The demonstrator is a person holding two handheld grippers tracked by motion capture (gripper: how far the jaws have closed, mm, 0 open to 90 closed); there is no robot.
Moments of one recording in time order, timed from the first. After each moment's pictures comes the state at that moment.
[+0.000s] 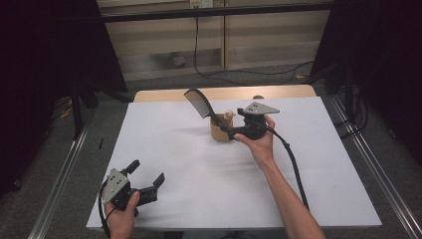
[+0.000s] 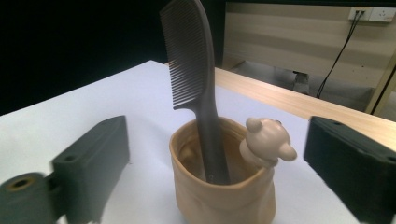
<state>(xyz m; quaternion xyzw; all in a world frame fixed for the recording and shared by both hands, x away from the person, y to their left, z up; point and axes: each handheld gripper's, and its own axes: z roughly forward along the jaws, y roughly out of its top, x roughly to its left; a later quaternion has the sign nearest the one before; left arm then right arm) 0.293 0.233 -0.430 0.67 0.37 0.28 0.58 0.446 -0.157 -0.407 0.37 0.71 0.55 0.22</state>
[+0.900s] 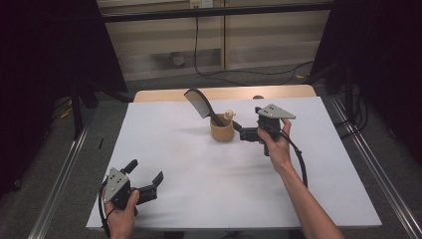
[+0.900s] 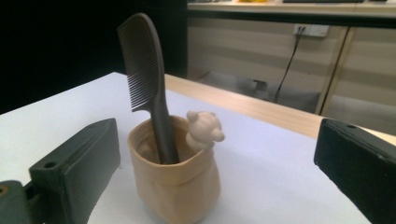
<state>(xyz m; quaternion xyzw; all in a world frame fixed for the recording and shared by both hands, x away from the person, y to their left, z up) 0.295 0.235 -0.432 0.67 0.38 0.29 0.56 0.425 -0.187 -0.400 0.41 0.68 0.54 0.28</state>
